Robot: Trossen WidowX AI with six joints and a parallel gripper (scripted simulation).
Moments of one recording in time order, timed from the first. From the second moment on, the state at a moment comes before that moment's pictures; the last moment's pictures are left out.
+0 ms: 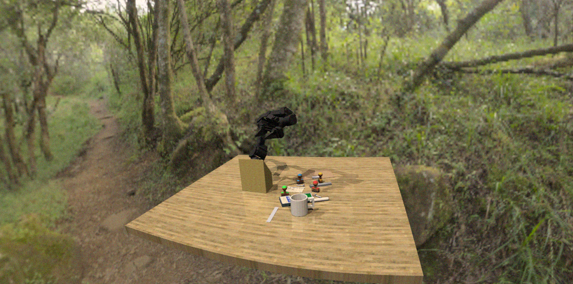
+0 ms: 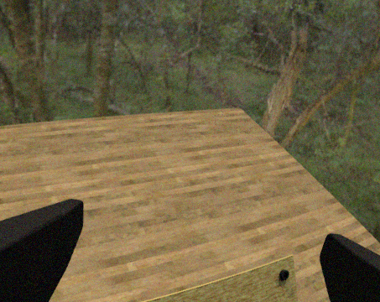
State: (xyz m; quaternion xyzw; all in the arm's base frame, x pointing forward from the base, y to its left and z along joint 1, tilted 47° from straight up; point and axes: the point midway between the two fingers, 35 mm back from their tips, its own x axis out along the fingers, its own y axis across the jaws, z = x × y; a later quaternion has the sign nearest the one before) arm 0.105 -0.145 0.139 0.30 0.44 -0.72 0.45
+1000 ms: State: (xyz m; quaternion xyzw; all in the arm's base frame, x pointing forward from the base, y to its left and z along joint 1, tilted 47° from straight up) arm 0.210 -0.056 -0.034 0.26 0.74 0.18 0.60
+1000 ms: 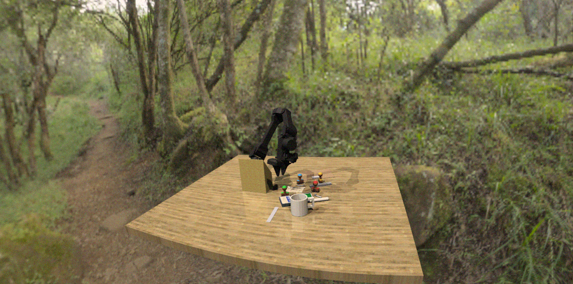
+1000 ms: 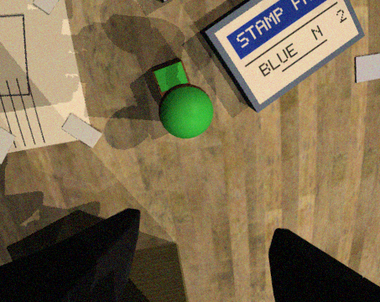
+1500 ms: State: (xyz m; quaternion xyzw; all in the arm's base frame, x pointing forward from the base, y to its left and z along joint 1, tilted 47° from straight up) arm 0.225 -0.041 -0.059 0.24 0.65 0.31 0.65
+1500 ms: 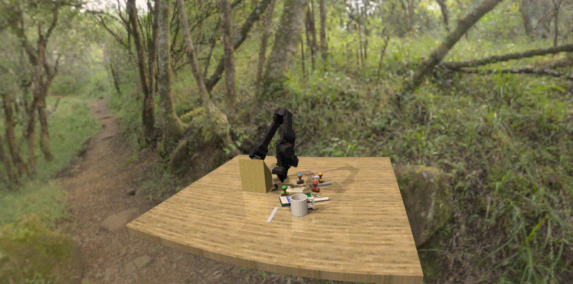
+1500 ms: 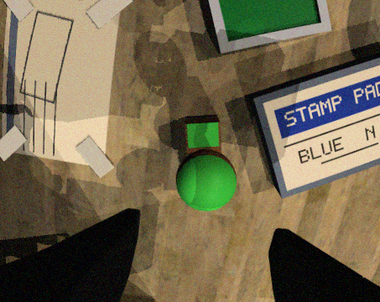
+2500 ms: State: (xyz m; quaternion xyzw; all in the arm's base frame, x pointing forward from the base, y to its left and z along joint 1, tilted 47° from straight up) arm 0.227 -0.008 -0.093 0.23 0.65 0.32 0.65
